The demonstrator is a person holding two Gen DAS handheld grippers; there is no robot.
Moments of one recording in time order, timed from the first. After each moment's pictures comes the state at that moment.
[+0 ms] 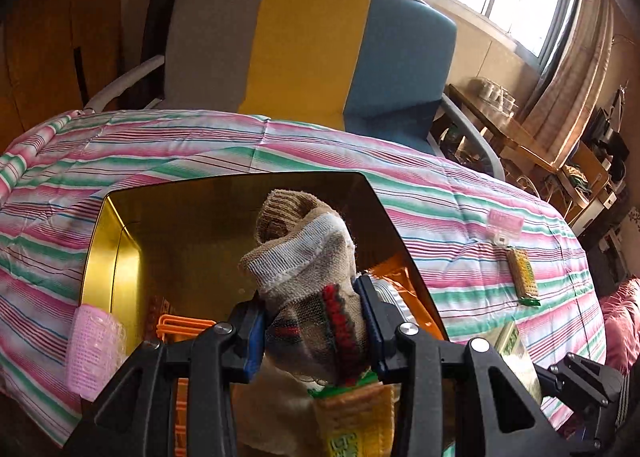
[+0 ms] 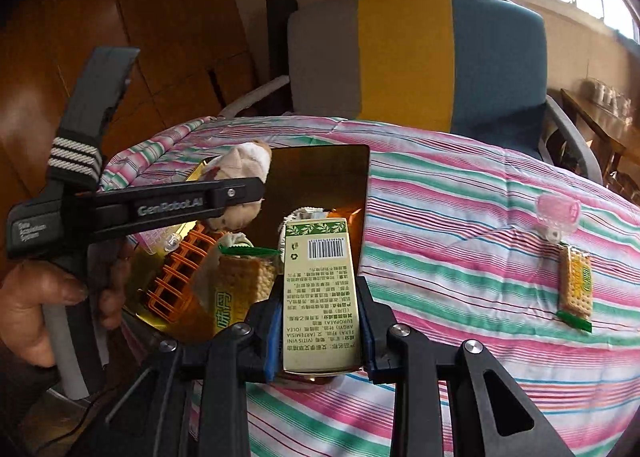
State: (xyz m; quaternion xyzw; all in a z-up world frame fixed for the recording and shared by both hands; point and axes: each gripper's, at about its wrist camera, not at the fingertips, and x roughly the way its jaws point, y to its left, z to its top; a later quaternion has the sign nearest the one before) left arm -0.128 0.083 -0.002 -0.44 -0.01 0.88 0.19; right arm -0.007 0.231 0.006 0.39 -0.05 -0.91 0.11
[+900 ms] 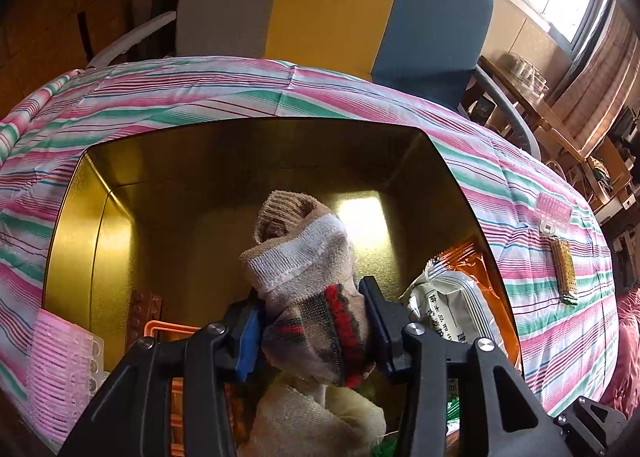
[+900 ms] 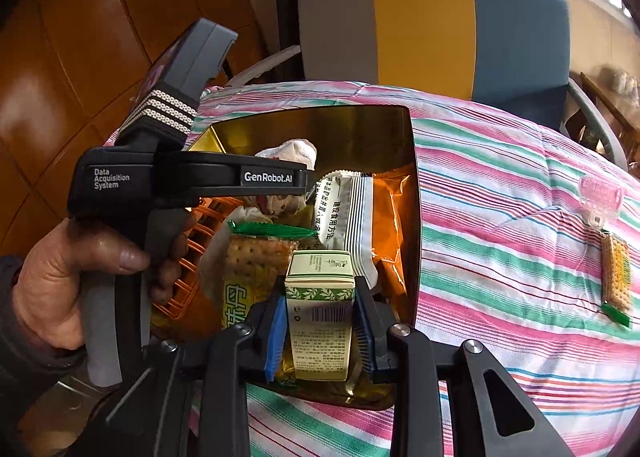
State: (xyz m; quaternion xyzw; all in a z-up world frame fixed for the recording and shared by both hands) left arm -0.161 0.081 -0.053 -0.50 -0.01 0.85 0.16; right arm -0.040 0.204 -0.031 0.43 -0.05 -0.89 0.13
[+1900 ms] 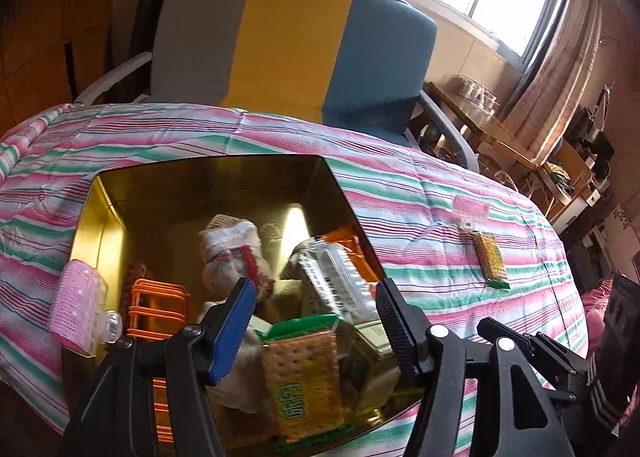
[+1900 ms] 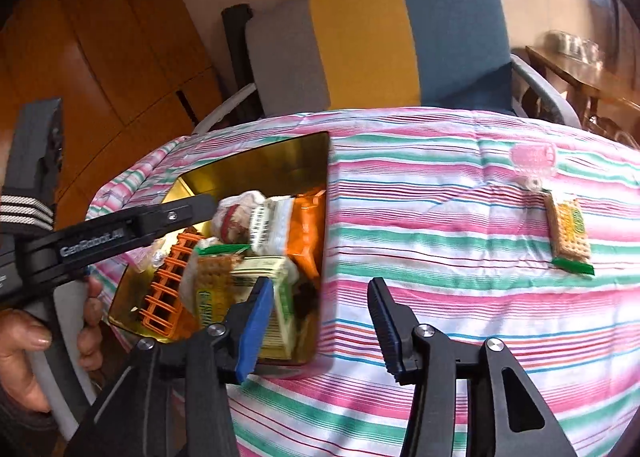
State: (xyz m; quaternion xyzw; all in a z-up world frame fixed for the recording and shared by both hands) left arm -0.081 0.104 0.014 -0.44 -0.02 0.87 0.23; right arm 0.009 0.274 -0.010 0.40 -0.13 -0.91 0.04
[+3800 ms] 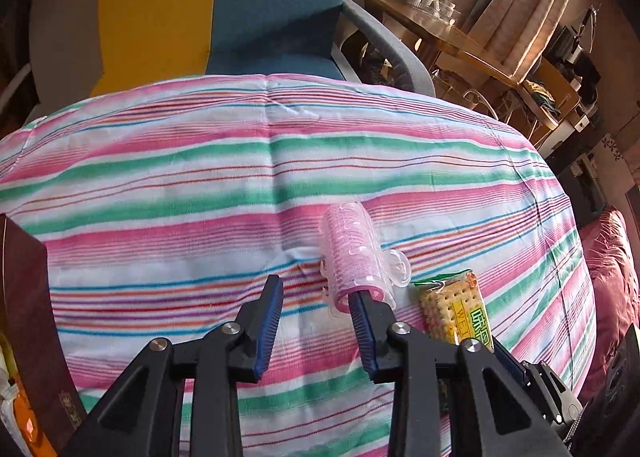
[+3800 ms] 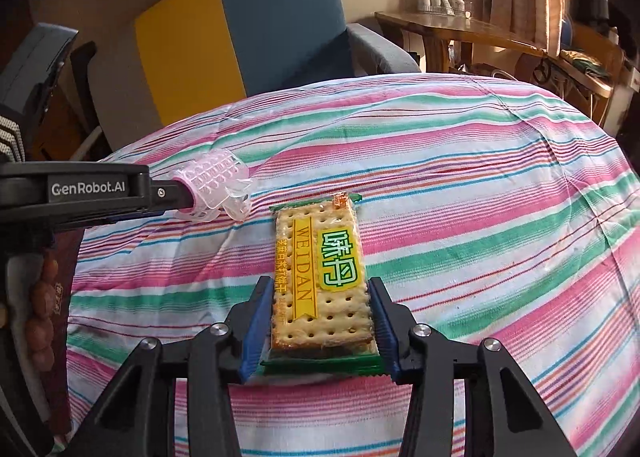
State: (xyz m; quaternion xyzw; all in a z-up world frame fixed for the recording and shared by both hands) left arm -0.153 0.359 -0.061 -0.53 0.06 0.79 0.29; right arm -0.008 0.476 -0.076 0.41 -0.17 -0.88 -0.16
